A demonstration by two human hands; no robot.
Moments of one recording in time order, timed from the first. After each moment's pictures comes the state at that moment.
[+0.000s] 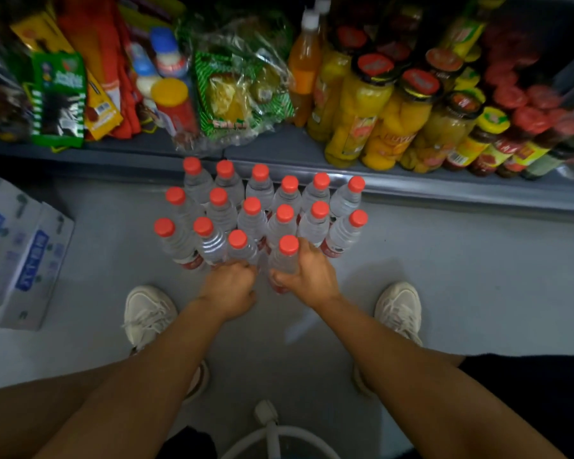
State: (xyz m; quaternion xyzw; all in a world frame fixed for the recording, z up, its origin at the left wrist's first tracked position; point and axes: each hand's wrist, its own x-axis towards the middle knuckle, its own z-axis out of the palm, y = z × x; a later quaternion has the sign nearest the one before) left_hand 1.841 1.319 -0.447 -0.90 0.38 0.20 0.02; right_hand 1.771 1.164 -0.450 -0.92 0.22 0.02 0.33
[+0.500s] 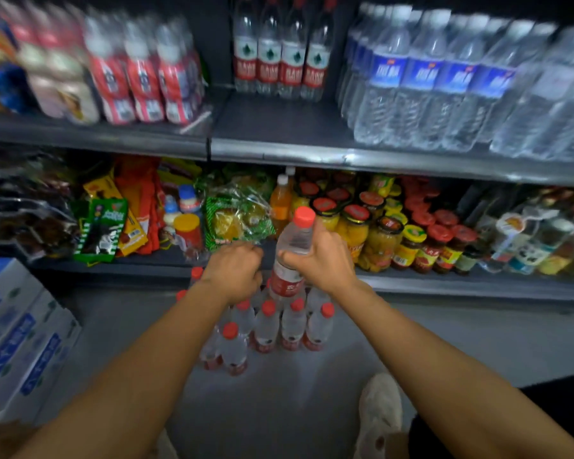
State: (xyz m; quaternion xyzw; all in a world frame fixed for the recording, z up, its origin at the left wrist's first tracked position) left_hand 1.883 1.270 -0.243 -0.91 0.42 -0.03 0.01; right_hand 1.799 1.115 -0.232 -0.93 0.17 -0.19 0.28
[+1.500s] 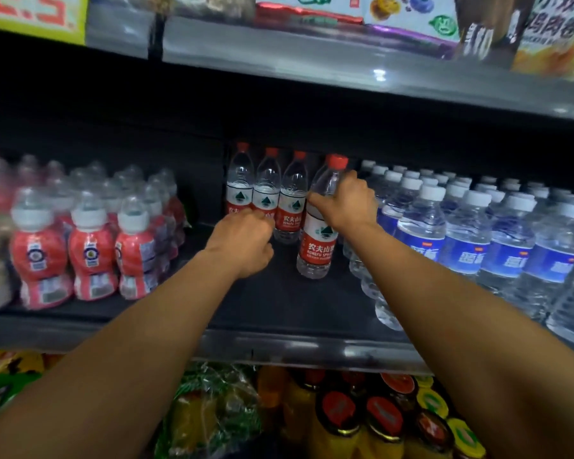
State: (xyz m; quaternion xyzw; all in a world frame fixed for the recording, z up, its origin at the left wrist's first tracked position) left_hand 2.126 1.131 -0.040 -0.88 0.40 -0.26 -0.05; right_hand 2.085 0.960 0.001 -0.88 0.26 -0.37 0.12
